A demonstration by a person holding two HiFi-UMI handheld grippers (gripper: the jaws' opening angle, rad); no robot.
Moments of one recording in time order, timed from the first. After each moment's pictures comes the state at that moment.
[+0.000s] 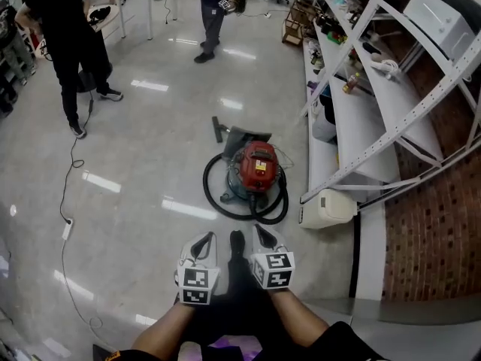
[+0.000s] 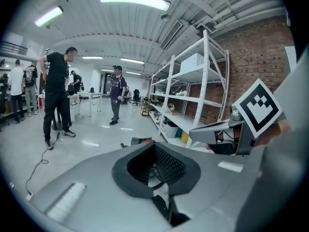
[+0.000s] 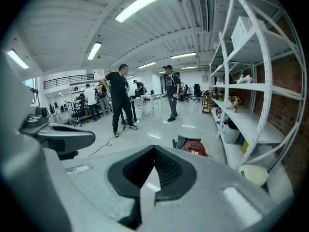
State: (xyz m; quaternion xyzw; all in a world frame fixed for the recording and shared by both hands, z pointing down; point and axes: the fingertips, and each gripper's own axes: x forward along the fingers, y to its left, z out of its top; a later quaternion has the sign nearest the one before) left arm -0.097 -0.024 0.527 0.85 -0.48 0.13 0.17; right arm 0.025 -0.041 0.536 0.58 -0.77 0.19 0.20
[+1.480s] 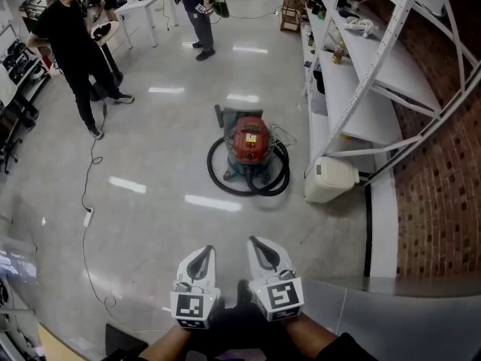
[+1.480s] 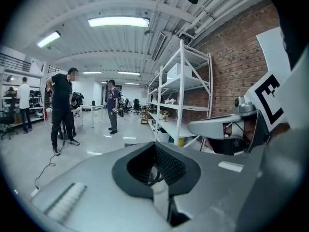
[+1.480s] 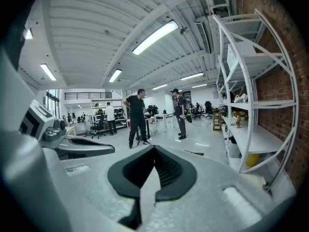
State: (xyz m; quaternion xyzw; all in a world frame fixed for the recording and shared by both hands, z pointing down) left arm 0.007 0.193 0.438 0.84 -0.52 0.11 0.11; right arm 0.097 0.181 0.409 0.52 -0.84 0.10 0.09
